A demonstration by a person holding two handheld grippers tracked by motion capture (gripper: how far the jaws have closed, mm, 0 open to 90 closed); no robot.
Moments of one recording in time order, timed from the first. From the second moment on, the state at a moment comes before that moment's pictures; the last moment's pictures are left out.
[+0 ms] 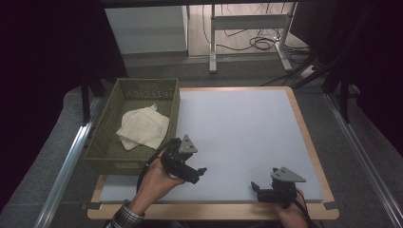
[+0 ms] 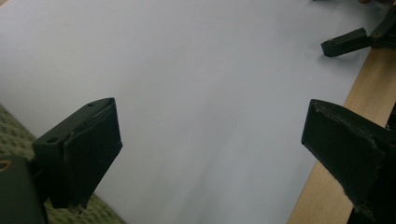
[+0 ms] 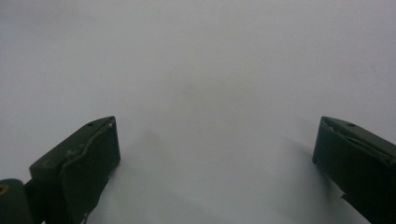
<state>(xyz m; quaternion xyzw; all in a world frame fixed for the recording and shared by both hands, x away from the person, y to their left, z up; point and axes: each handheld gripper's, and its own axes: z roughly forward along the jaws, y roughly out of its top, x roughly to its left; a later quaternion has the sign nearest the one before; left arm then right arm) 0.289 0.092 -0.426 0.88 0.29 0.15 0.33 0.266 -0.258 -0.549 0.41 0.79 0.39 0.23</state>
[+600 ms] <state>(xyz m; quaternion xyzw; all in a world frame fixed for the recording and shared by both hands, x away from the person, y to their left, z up) 0.319 0.130 -0.409 0.87 0.34 0.17 0.33 0.266 -0.258 -0.549 0.41 0.79 0.39 0.23</state>
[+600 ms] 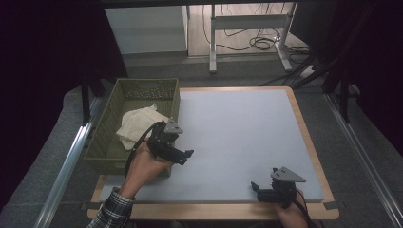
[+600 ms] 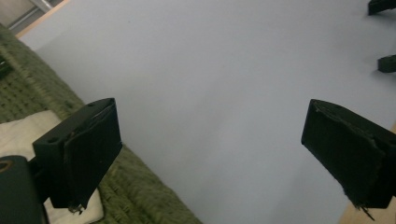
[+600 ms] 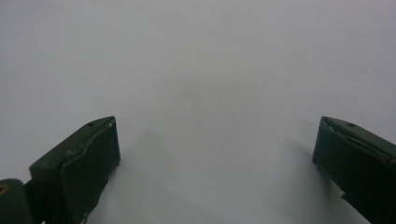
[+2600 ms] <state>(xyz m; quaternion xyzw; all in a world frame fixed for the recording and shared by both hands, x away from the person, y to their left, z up) 0.456 0.274 -0.468 0.80 0.54 0.15 0.20 0.266 -0.259 -0.549 0.41 0.79 0.39 0.23</state>
